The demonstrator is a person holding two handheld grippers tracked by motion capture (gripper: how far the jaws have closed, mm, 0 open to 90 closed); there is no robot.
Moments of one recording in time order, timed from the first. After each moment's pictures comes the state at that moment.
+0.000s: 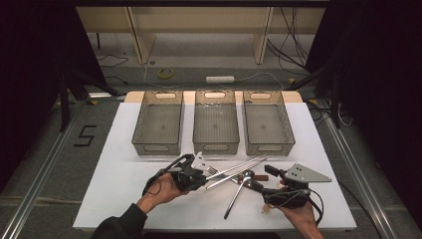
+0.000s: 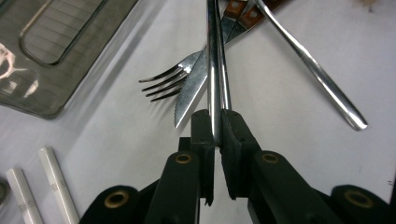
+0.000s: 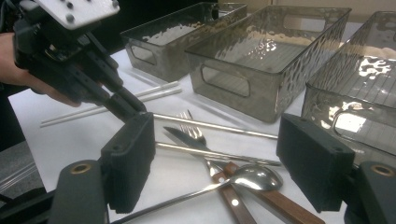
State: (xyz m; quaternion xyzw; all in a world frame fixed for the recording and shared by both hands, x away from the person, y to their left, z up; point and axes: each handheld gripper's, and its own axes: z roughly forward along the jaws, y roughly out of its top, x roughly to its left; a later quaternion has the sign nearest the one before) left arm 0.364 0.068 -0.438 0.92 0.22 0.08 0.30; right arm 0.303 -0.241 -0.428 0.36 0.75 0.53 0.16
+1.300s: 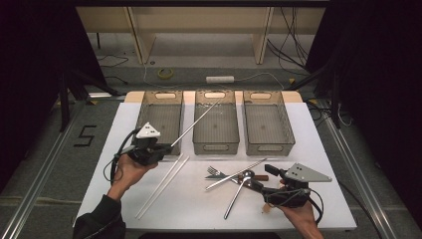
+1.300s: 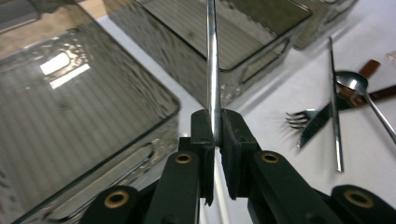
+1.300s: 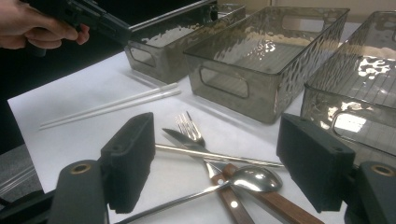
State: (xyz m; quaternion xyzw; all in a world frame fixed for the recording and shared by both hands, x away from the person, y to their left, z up) left arm 0.398 0.173 -0.399 0.82 0.38 0.15 0.40; right arm 0.304 -0.241 -0.429 0.36 0.75 0.53 0.16
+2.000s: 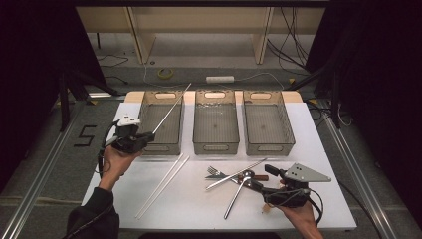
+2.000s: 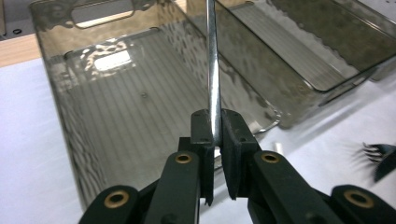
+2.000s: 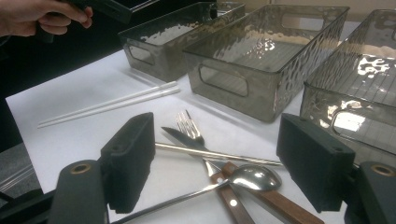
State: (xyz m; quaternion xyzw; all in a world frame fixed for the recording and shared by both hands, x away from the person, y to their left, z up) left arm 0.426 0.220 -0.398 0.76 0.47 0.19 0.40; right arm 0.304 -0.241 -0.429 0.36 0.75 0.53 0.16
